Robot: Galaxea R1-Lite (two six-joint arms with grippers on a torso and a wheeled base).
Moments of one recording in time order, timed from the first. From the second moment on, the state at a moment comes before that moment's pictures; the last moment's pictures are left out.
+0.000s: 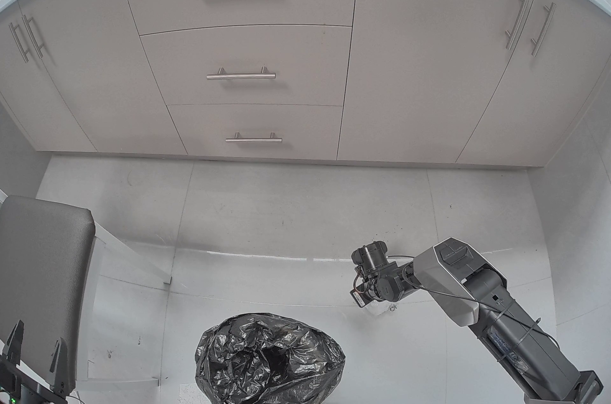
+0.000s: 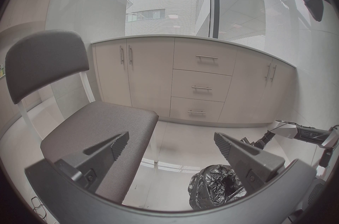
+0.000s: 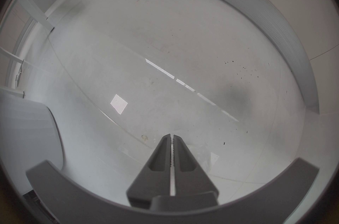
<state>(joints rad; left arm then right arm) 0.00 0.02 -0.02 -0.02 0.04 -0.09 0.43 3.10 -2.00 -0.14 -0.26 -0.20</state>
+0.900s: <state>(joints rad) 0.00 0.02 -0.02 -0.03 0.04 -0.11 0.41 3.10 -2.00 -0.03 -0.29 -0.19</state>
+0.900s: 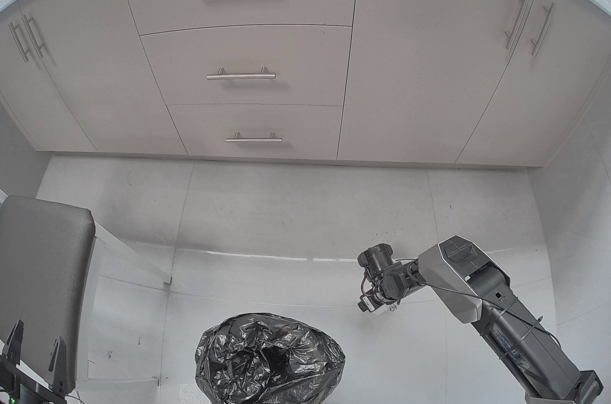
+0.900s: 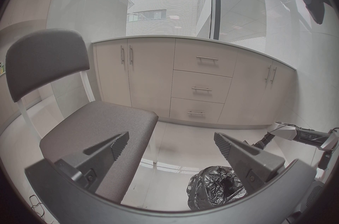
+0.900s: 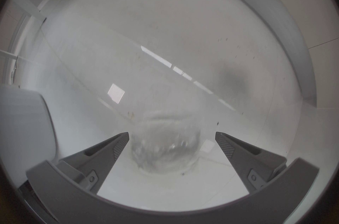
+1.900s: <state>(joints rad) 0.00 0.02 -0.02 -0.03 0.05 -0.11 0.39 3.10 -2.00 0.05 -0.18 -0.12</state>
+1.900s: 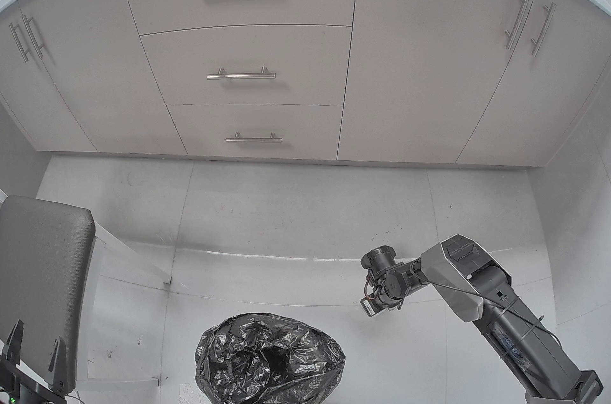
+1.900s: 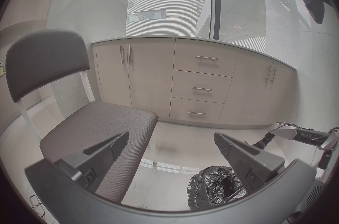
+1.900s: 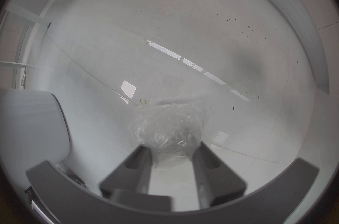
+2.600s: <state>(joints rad) 0.00 0.02 -0.02 -0.03 0.04 -0.11 0.39 3.08 -2.00 0.12 -0.36 -0.17</state>
